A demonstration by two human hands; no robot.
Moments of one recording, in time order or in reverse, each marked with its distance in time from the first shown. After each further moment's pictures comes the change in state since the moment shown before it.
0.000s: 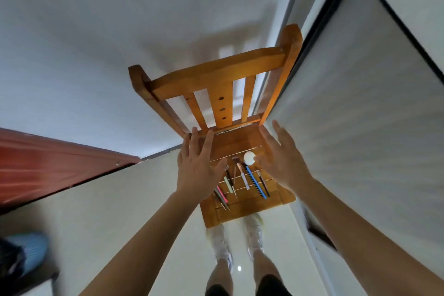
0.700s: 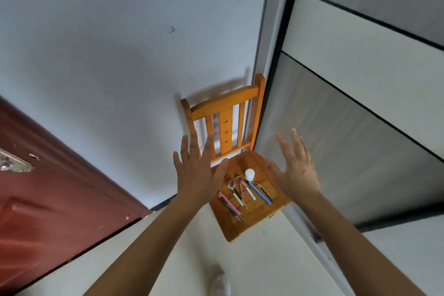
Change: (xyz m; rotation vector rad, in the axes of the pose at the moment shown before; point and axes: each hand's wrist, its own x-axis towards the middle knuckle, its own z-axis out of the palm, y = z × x) left_hand -0.161 -0.060 -0.160 0.043 0.274 0.275; right_hand -0.212 -0.173 -0.083 0.012 0.431 0.298
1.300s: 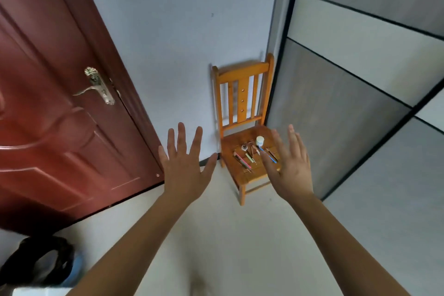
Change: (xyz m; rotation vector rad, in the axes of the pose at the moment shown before) left_hand -0.338 -0.041 -0.107 0.026 0.166 -0.022; right_hand -0.326 -0.041 -0.060 0.122 0.132 -0.186
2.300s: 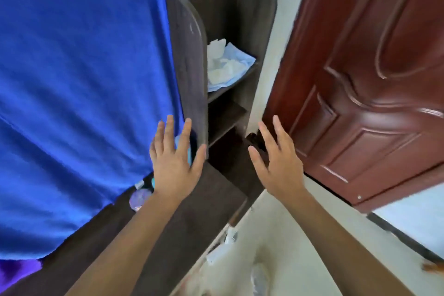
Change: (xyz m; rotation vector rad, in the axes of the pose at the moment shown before) left_hand -0.594 -0.512 -0.278 0.280 0.652 -1.017; right_hand -0.428 -0.661 0.230 0.486 -0.338 -1.250
